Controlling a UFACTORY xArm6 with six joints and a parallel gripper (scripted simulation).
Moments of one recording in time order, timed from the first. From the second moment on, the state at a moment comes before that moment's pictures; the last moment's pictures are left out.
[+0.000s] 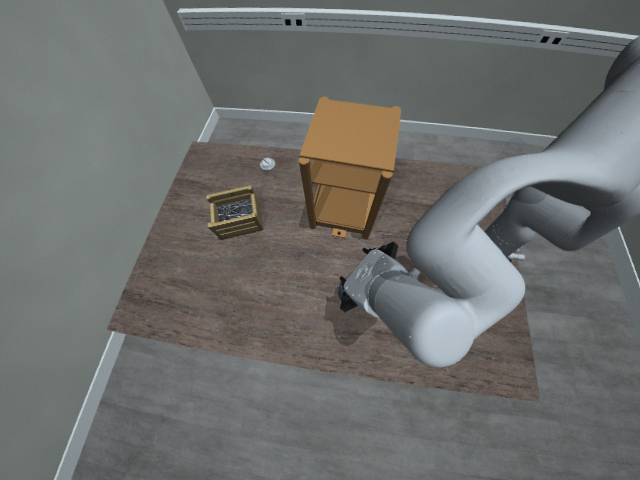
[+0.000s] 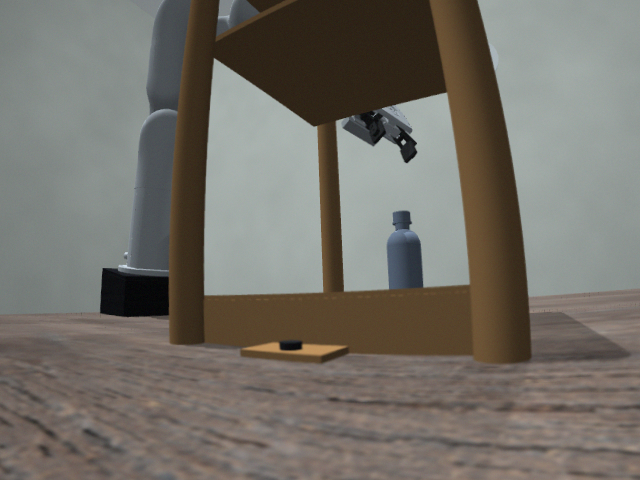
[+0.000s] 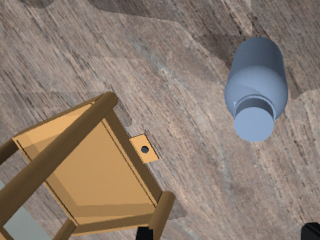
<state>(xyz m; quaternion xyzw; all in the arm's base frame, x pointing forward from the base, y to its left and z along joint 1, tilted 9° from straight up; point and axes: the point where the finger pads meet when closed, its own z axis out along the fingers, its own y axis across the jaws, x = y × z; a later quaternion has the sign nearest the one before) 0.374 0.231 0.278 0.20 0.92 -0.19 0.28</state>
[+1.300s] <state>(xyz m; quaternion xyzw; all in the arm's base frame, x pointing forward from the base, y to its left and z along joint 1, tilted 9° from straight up) 0.373 0.229 0.269 0.41 0.68 -0.38 0.47</state>
